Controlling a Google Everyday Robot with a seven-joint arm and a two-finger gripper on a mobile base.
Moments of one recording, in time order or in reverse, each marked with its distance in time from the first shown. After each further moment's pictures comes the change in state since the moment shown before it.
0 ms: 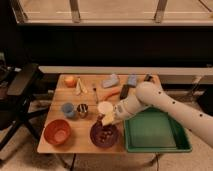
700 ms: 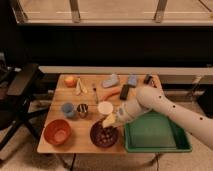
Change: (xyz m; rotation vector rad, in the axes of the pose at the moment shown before) arm 0.006 -0.019 0.010 0.022 -0.021 0.102
